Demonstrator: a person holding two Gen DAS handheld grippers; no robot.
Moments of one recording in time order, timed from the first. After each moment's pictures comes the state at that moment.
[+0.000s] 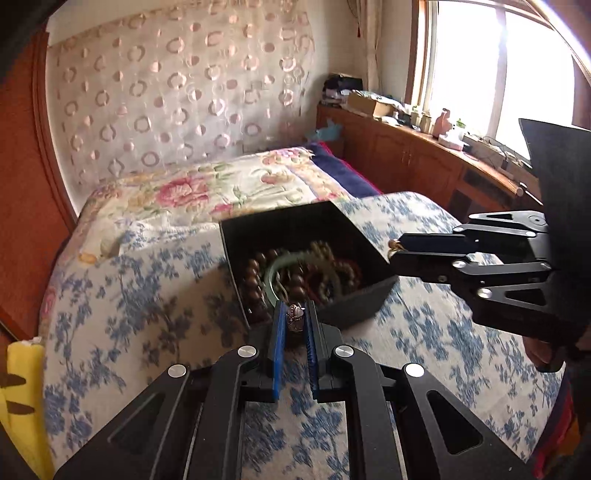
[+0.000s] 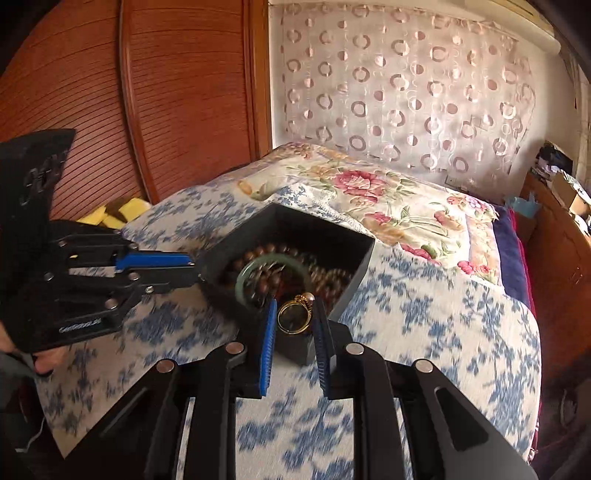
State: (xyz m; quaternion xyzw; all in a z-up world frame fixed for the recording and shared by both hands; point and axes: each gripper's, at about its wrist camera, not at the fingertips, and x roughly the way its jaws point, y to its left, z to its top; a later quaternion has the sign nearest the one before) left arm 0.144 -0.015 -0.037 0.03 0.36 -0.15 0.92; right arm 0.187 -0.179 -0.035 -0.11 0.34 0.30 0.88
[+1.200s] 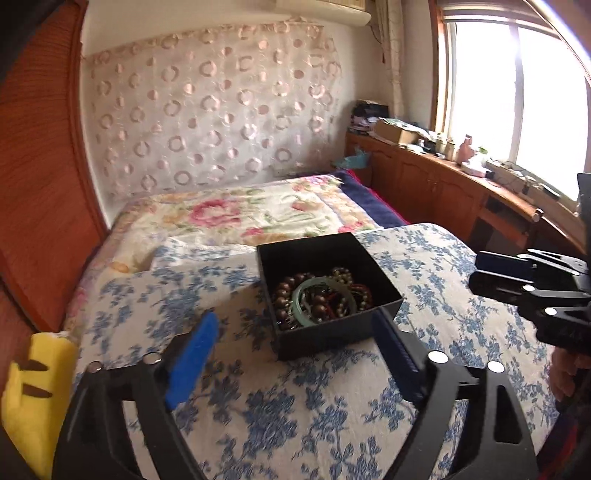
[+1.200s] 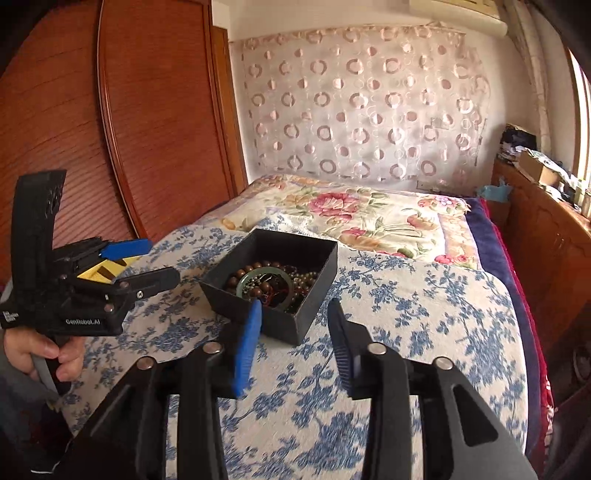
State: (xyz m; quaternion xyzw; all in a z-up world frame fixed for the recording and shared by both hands) left arm 0.104 -0.006 -0.011 0.03 0.31 -0.08 0.95; right arm 0.118 -0.235 -0.008 -0.03 0.30 0.26 0.92
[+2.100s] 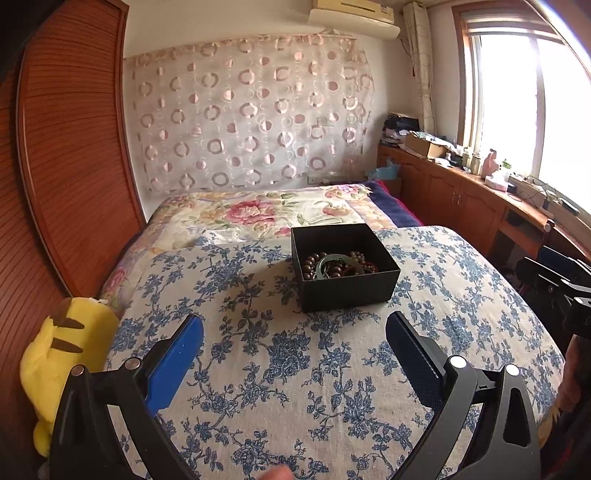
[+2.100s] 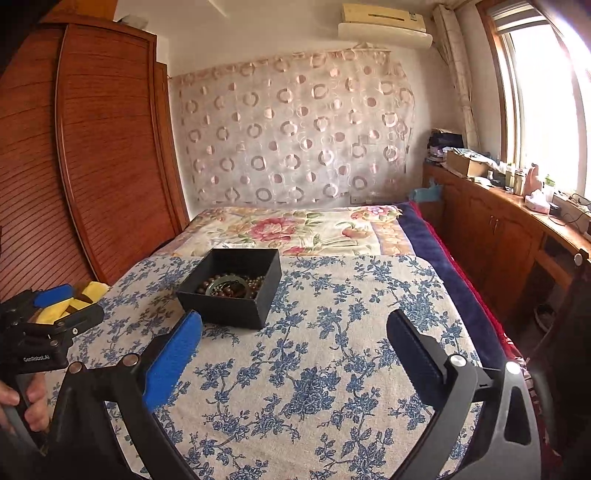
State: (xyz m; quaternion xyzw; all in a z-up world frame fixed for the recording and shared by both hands) left arm 0.024 0.002 0.003 0.01 0.29 -0.01 0.96; right arm 0.043 -0.264 0.002 0.01 0.25 0.13 0.96
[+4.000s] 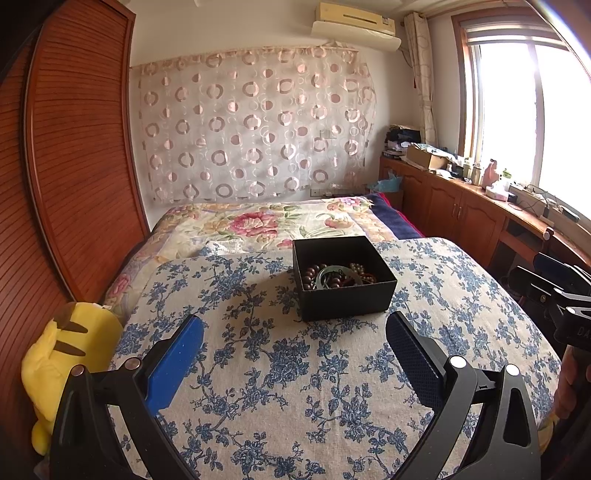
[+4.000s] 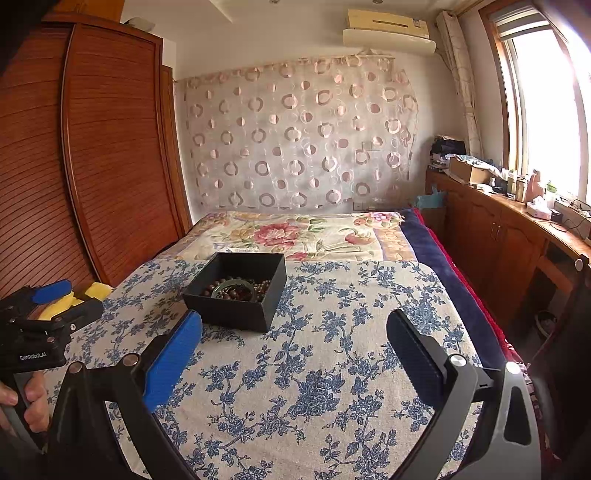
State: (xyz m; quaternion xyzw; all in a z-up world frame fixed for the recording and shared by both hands) left arm 0.014 -0.004 0.011 0.01 0.27 -0.01 0.96; right arm 0.037 -0.257 0.000 0.00 0.24 0.13 0.96
